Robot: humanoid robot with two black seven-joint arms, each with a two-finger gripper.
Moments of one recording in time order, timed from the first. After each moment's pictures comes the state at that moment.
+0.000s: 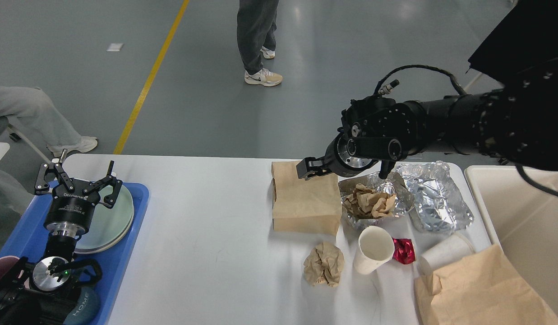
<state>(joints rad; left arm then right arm) -0.40 0.22 -1.40 -0.50 0.05 -0.72 -0.21 1.75 0.08 -1.04 1.00 -0.13 0.32 -0.13</state>
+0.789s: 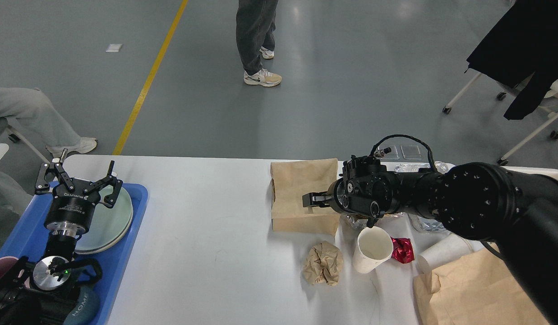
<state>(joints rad) -0.40 0.22 -1.40 -0.50 0.05 -0.72 -0.21 1.34 0.15 -1.03 0.68 -0.17 0.19 -0.14</state>
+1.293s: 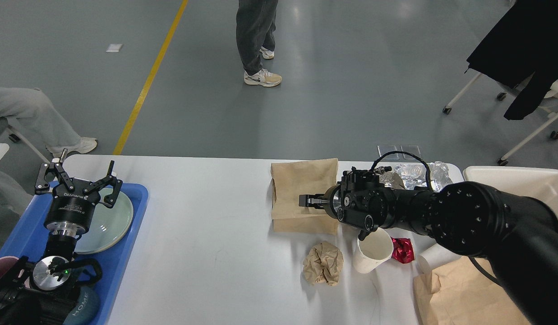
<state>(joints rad) -0.40 0.22 -1.40 -0.50 0.05 -0.72 -0.21 1.24 0.18 -0.99 0.61 -0.17 0.05 -0.13</state>
